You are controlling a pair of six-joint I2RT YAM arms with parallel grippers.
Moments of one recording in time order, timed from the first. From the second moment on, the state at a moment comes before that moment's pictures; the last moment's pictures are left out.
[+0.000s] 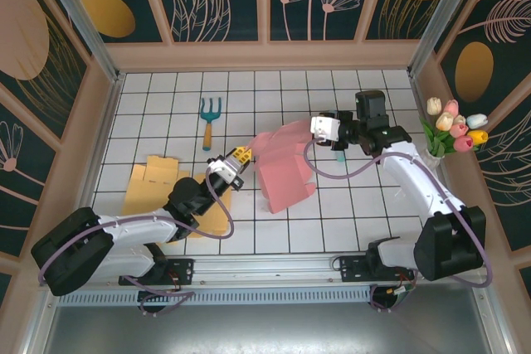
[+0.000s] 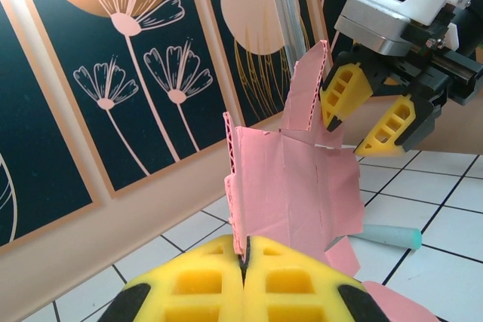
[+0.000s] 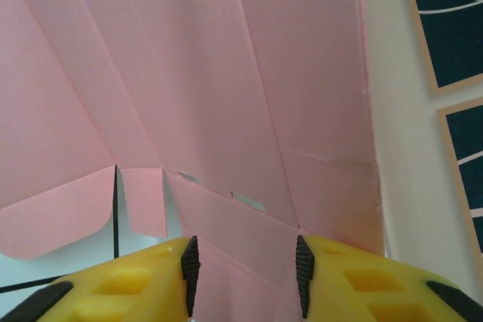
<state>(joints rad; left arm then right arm) -0.86 1.22 0.28 1.13 -0.10 0.27 0.26 1.29 1.02 -0.45 -0.53 -1.26</state>
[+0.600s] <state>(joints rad) -0.86 1.24 0.28 1.13 -0.09 0.27 0.26 1.26 1.05 -0.44 -0.52 -1.27</state>
